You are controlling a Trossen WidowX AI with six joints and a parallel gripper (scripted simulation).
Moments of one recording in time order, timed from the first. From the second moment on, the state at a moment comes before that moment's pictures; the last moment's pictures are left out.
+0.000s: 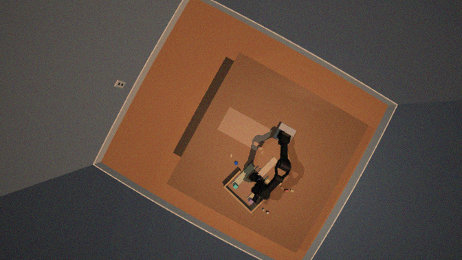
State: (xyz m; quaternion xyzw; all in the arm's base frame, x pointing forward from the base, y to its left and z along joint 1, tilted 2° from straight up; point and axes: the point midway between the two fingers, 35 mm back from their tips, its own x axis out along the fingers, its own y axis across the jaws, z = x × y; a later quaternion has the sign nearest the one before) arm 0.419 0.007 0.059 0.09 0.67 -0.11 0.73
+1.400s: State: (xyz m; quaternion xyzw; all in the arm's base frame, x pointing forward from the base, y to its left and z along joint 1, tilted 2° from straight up) arm 0.360 0.006 0.087 0.09 0.67 -0.11 0.73
